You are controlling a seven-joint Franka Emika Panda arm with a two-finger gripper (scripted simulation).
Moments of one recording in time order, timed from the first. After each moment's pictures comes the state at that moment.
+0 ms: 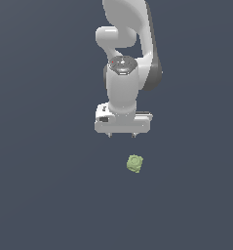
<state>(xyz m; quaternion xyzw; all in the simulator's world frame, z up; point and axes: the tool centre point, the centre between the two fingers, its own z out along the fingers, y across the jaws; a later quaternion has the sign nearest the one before) 0.014 0.025 0.176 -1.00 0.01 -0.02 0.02</state>
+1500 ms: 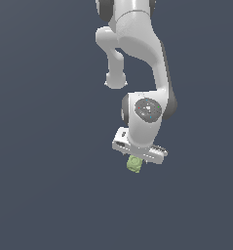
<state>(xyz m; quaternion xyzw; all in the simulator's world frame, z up) 0.072 0.082 0.096 -0.98 0.18 0.00 0.00</state>
